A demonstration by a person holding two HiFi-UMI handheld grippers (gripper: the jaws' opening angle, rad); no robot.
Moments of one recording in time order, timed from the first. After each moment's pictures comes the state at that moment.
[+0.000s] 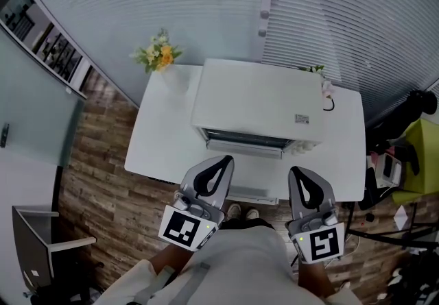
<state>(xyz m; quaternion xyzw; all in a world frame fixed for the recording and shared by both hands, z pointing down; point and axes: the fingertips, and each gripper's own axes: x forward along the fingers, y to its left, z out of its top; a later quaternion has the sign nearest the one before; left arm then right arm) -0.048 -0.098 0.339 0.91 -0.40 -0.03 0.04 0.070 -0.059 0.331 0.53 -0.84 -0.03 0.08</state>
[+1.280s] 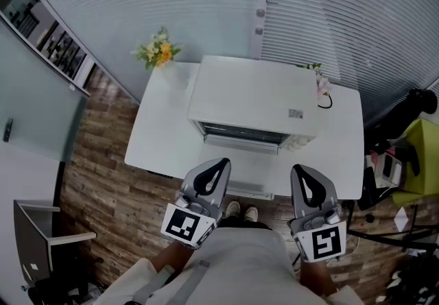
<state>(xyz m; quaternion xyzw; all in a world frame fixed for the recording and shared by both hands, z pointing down) -0.034 -0.072 0.365 0.91 -0.41 -0.01 0.07 0.096 -0.038 0.322 0.52 -0.85 -0.05 0.08</state>
